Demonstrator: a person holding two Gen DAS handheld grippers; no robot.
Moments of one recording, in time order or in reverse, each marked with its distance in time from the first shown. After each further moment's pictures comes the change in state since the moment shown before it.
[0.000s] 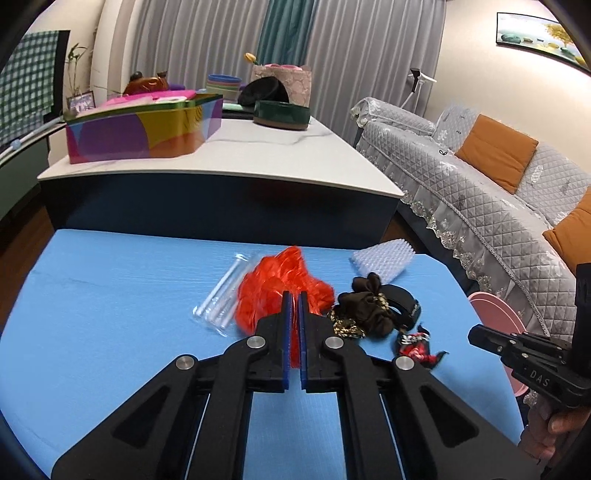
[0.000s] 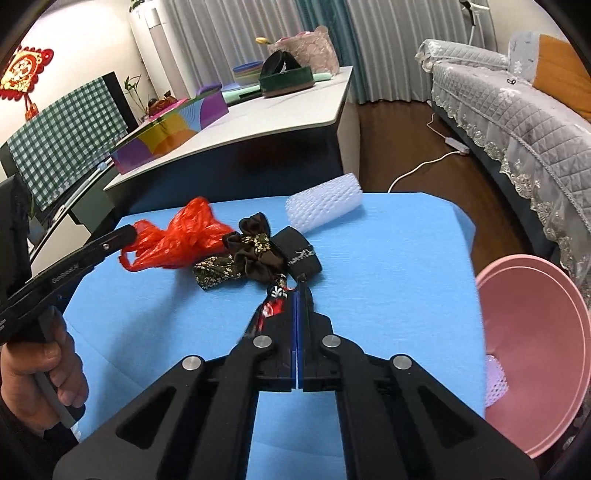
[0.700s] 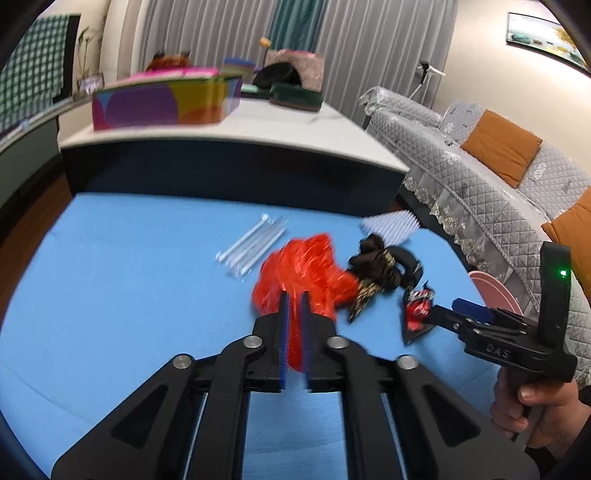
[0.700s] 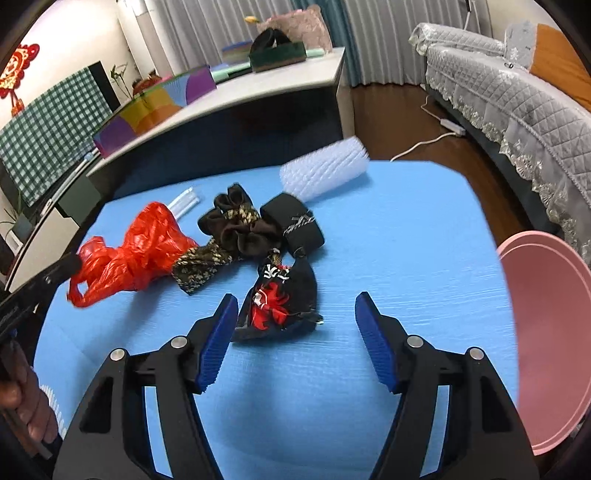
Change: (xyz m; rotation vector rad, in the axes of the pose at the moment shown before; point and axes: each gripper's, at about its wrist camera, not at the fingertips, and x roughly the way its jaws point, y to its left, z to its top) left arm -0.020 0.023 -0.034 -0.046 0.074 0.011; right arm 0.046 0.009 -0.014 0.018 0.074 -0.035
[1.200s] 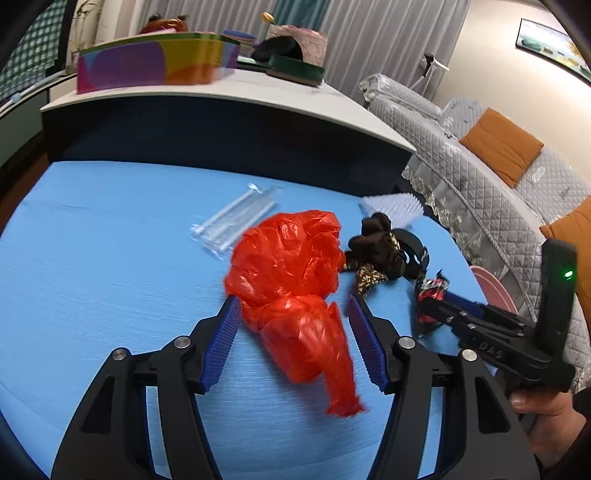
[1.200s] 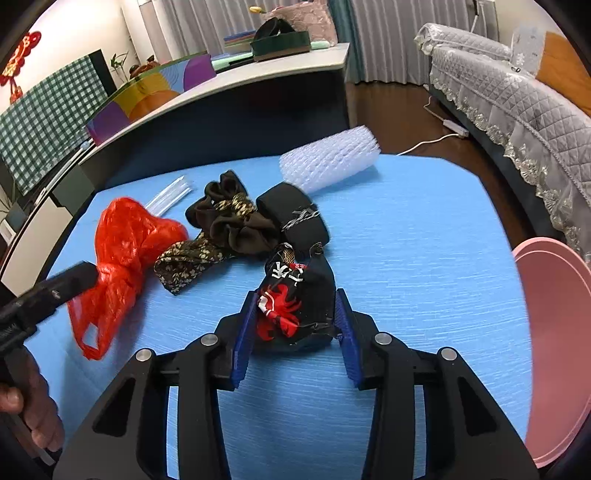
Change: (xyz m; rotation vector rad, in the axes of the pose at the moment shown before) left arm 0.040 -0.004 -0.011 -0.039 0.066 -0.053; right arm 0.011 0.000 0.002 -0.025 0.000 -0.023
